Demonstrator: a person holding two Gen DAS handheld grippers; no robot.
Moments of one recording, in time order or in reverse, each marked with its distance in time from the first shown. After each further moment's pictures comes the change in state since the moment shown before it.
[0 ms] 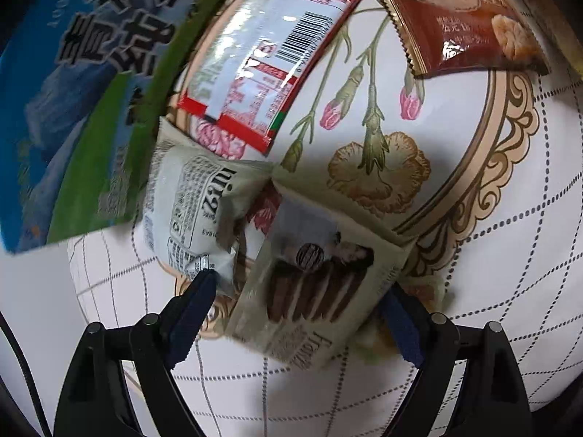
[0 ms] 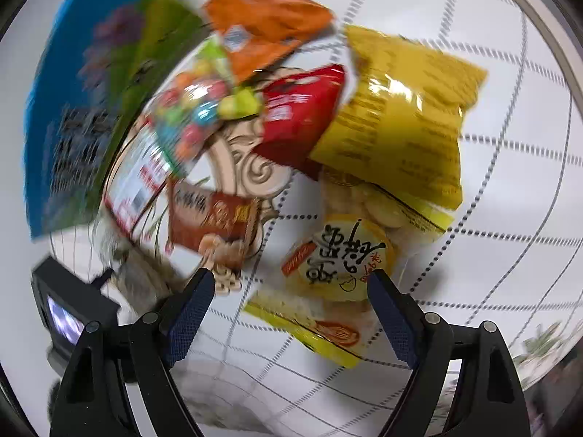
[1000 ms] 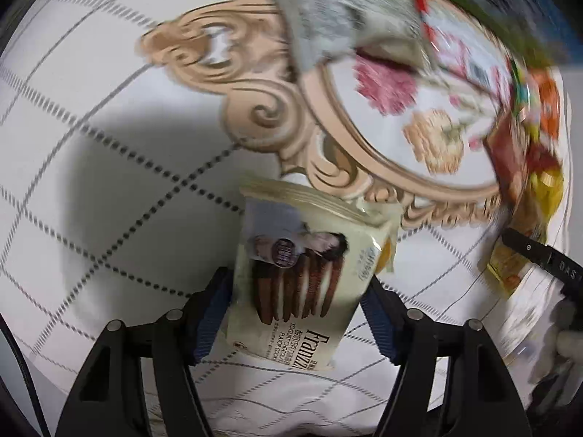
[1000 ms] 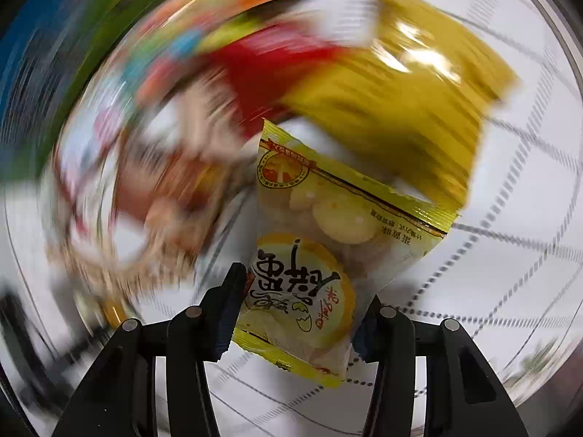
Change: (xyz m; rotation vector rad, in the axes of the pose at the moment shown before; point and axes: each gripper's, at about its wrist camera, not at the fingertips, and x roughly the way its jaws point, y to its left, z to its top) left arm 0.053 0.006 -0.129 -0.849 0.113 -0.676; right arm 0.044 0.024 -0.040 -0.276 0.023 -0.199
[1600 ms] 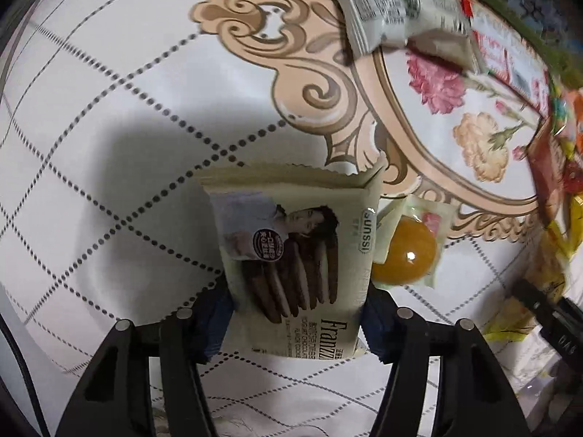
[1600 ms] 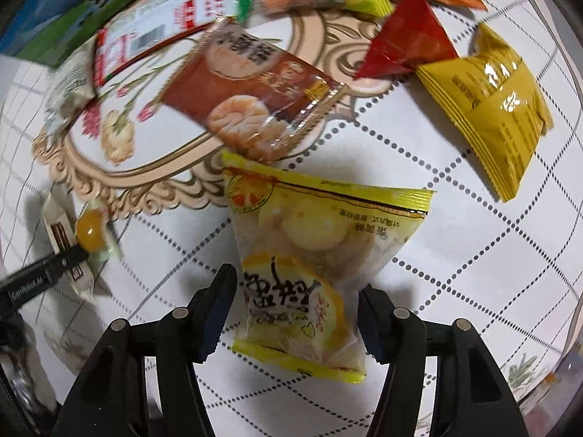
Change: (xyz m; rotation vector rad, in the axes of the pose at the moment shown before) left arm 0.026 -0.023 -0.021 -0.139 -0.065 0.119; right arm 0.006 0.038 -0.029 -0.166 -0.014 -0.104
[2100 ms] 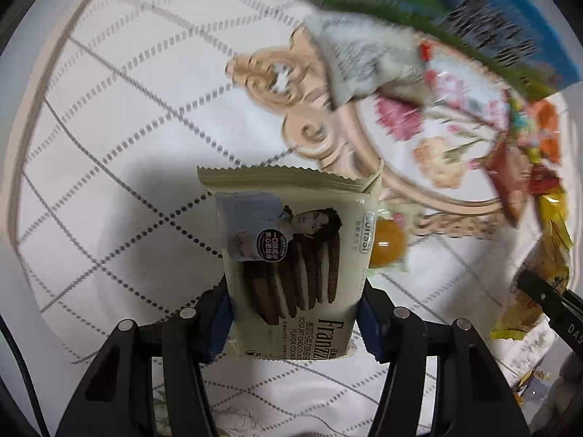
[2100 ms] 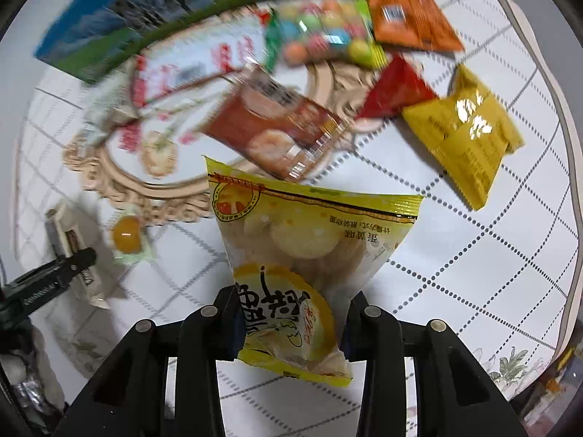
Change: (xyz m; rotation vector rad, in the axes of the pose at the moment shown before) left arm -0.087 0.008 -0.010 -0.002 -0.145 -0.058; right arm -0.068 -0.008 -0.005 -0.046 -0.122 0.055
